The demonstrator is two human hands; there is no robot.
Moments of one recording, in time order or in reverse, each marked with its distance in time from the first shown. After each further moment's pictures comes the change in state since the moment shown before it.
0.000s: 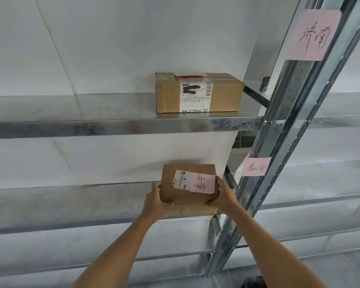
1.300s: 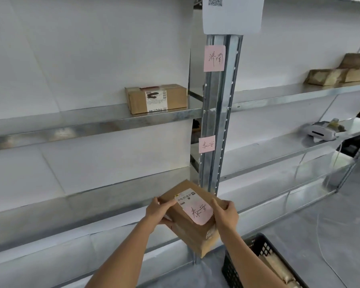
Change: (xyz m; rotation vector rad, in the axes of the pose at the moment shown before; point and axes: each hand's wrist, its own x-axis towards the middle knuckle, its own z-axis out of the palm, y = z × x) left_hand -0.153 0.020 0.016 -0.188 -0.256 -0.226; right_hand -0.229 0.029 0.029 0.663 0.651 0.372
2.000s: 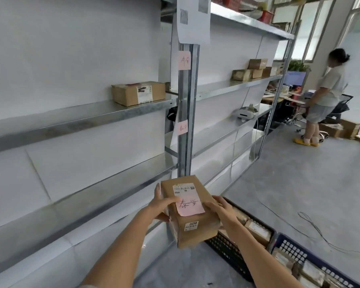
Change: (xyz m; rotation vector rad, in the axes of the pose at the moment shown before) left_hand -0.105 -0.052 -0.104 0.221 -0.506 0.100; right_hand -0.238 0.034 0.000 0.049 -0.046 0.090
